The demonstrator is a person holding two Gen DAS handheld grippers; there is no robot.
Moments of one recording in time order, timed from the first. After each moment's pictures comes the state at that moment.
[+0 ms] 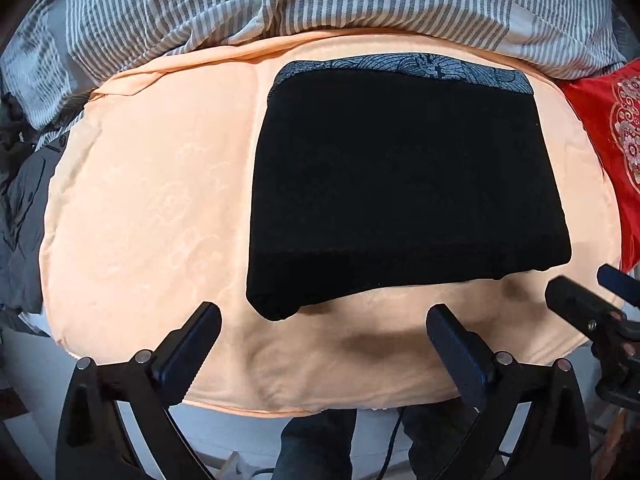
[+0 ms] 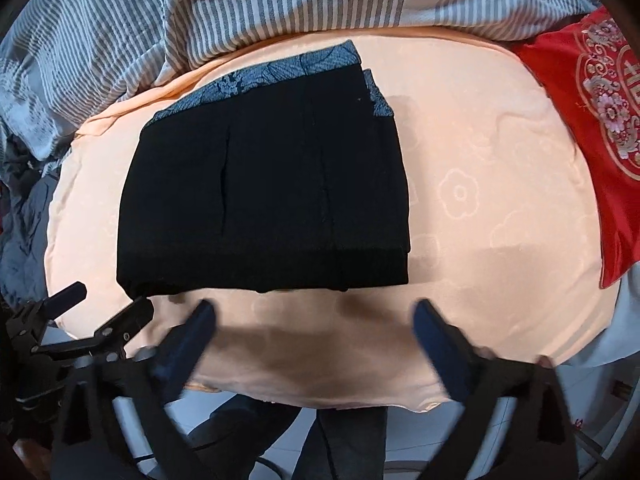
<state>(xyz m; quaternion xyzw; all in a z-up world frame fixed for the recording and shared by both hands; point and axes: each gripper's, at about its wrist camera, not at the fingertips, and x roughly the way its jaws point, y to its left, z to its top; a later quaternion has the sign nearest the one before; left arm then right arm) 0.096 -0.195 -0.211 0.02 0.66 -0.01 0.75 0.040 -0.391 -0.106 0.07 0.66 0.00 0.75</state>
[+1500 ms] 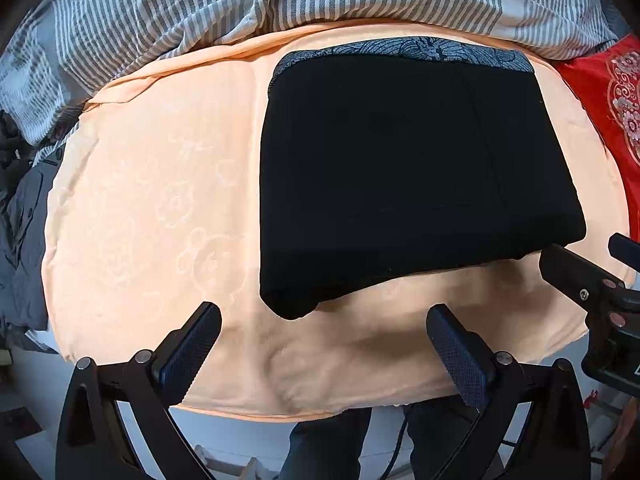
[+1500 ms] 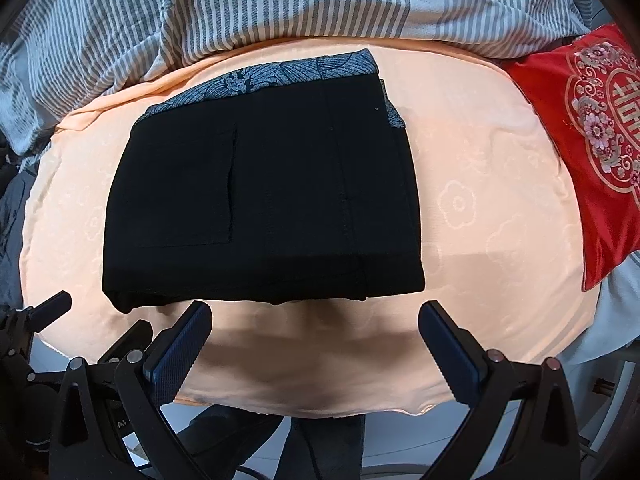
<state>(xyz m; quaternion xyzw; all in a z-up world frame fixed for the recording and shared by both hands) 0.093 -0.192 -0.220 0.05 0.66 -0.02 0.75 0.046 -0.365 -0.108 0.02 0.66 -0.04 0.75</state>
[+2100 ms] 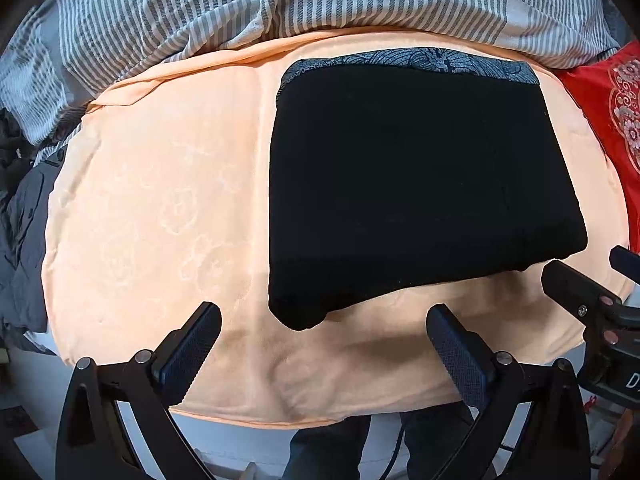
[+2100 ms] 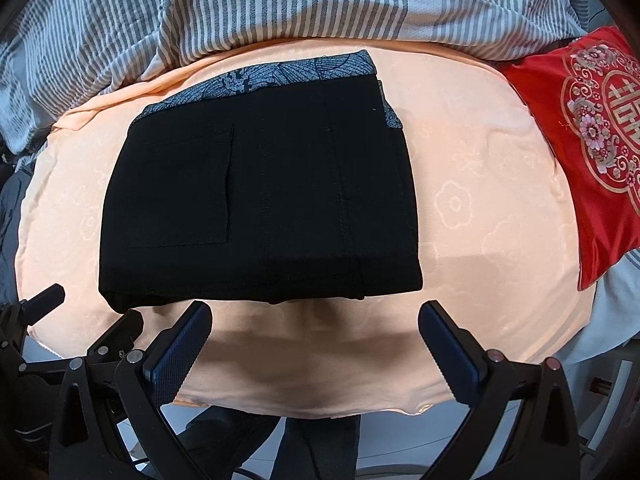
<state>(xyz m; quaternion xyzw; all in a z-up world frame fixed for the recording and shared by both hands) 0.098 -0.185 -0.220 0.04 0.65 -0.01 0.76 0.045 -0.363 -0.108 0.01 0.66 -0.04 0.75</state>
